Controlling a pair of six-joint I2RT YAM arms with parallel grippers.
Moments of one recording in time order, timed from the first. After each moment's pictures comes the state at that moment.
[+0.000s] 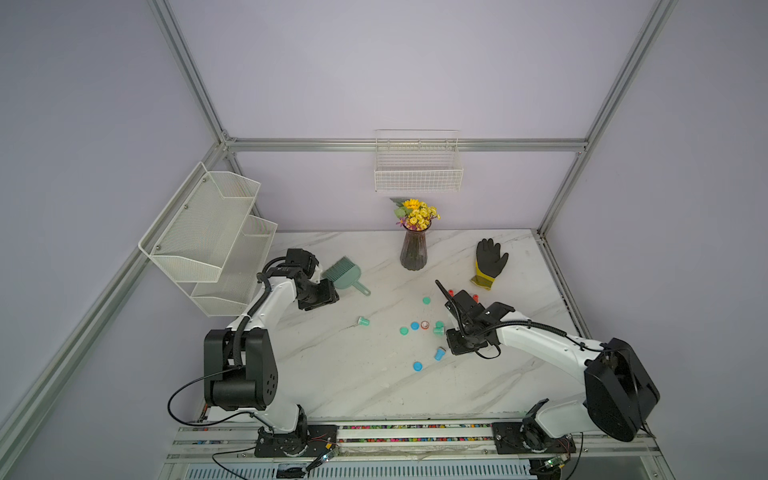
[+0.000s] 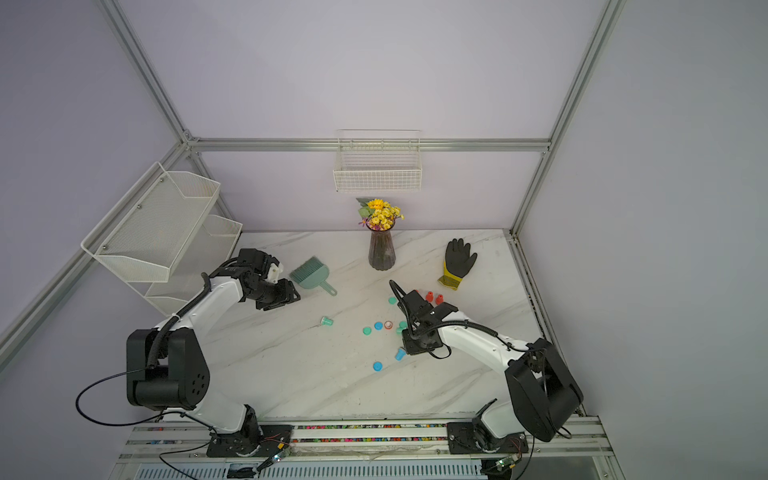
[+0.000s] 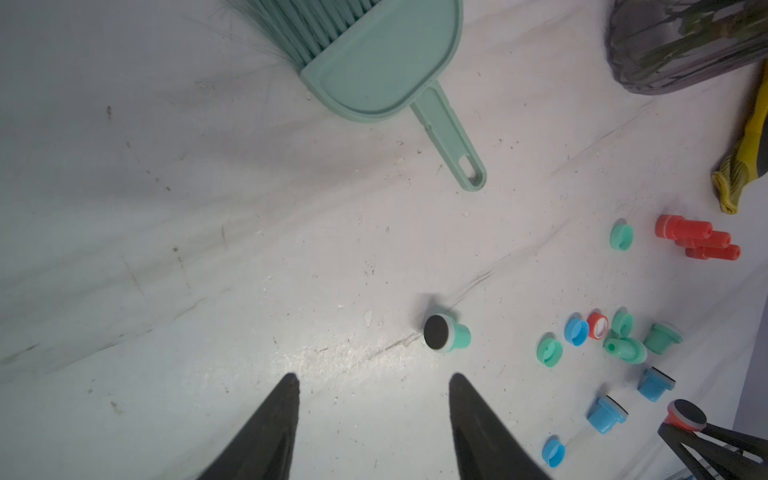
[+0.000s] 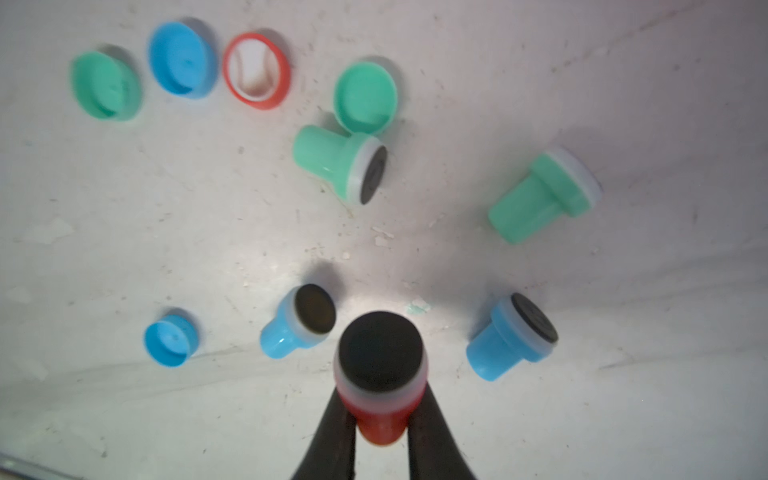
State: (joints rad) left arm -0.02 1.56 1.18 -0.78 0.31 -0.25; right arm 0.63 1.41 0.91 -0.75 -0.02 0.38
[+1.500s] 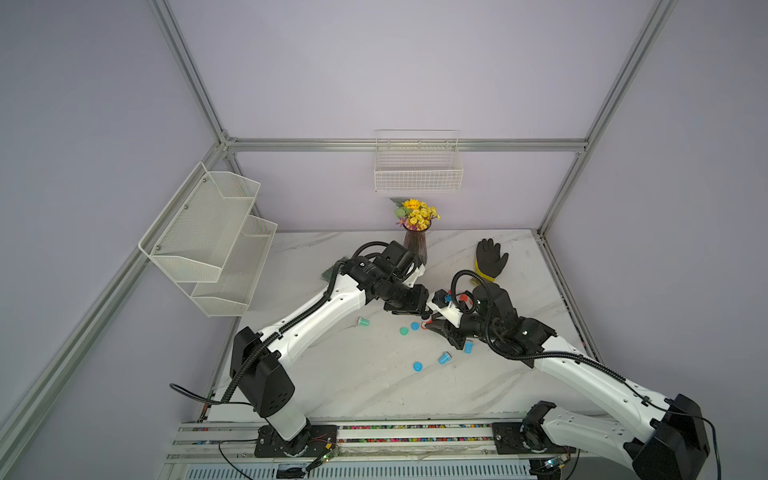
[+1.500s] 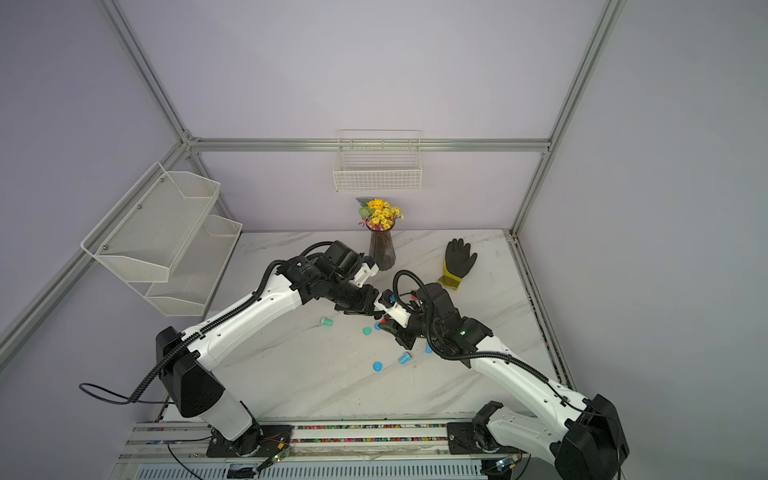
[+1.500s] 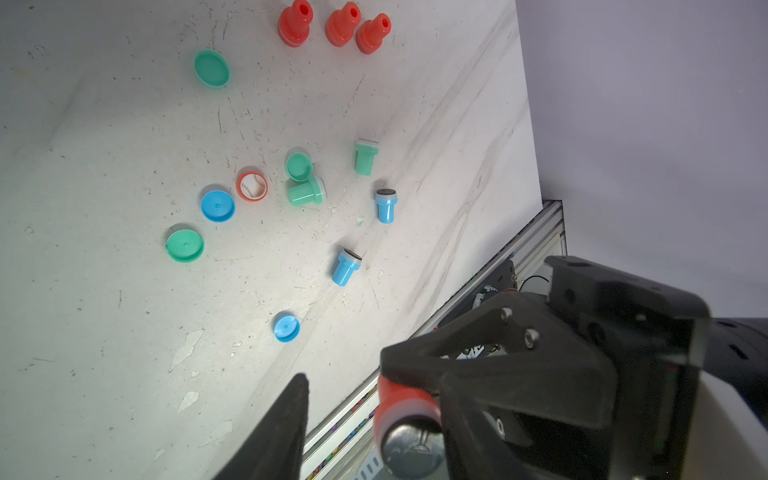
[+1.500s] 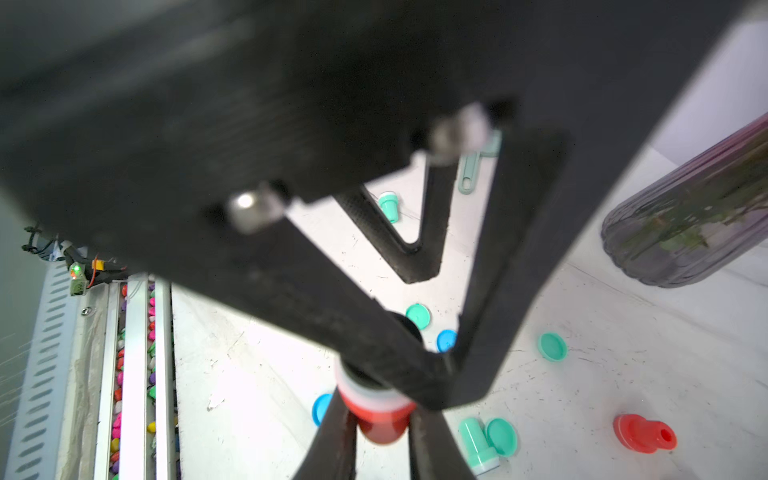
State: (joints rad) left arm -0.74 1.65 1.62 -0.98 0.40 -0.54; right arm 0.63 1.09 0.81 -0.30 -0.41 -0.29
